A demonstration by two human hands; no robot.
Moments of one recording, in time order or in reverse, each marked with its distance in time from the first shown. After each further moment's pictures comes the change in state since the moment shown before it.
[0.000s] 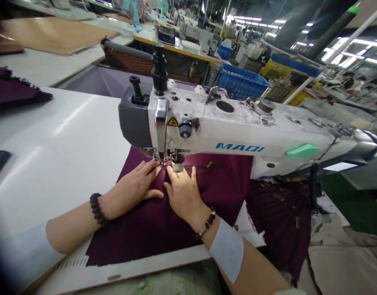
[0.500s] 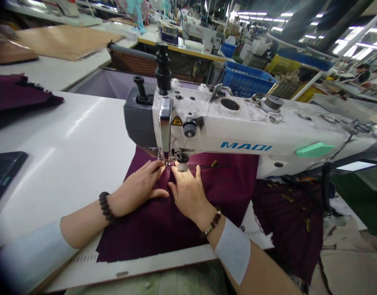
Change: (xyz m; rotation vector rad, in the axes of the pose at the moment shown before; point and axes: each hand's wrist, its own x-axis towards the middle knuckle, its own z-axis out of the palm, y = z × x) left_hand 0.000 0.001 -0.004 -0.049 0.031 -0.020; right_hand 0.000 0.002 0.003 0.044 0.027 -0.034
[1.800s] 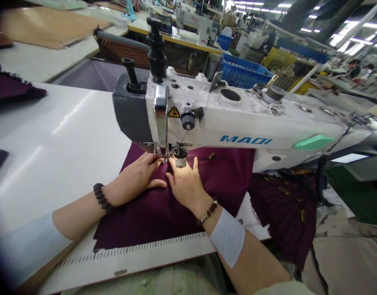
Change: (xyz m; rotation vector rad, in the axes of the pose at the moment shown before) left_hand 0.010 -0.012 0.001 -0.025 0.043 0.047; right_hand 0.013 0.002 0.000 -0.035 -0.005 0.013
